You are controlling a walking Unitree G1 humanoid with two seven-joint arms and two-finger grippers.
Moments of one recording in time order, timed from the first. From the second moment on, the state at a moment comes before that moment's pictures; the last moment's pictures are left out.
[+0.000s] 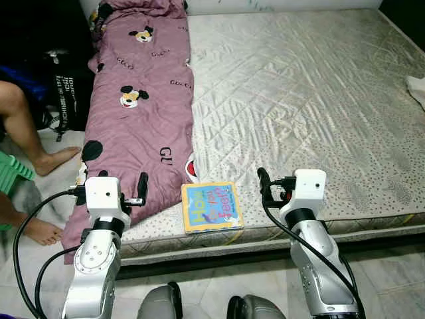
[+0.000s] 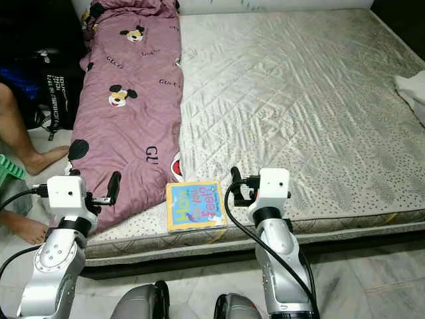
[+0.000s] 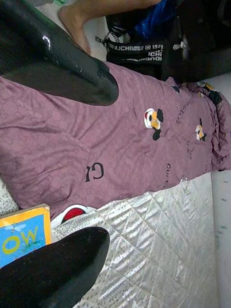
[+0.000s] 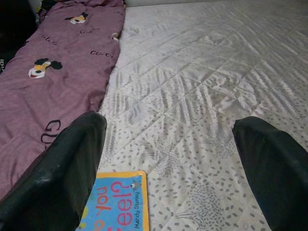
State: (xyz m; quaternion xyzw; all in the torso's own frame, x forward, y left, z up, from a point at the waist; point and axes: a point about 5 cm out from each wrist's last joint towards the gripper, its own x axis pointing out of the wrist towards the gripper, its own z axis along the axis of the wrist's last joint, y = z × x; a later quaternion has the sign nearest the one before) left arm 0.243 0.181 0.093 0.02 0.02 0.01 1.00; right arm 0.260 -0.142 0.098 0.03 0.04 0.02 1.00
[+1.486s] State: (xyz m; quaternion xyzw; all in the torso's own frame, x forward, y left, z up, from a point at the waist) left arm 0.250 0.176 0.092 0.01 0.02 0.01 1.00; right arm 0.265 -0.145 0.101 0.03 0.04 0.02 1.00
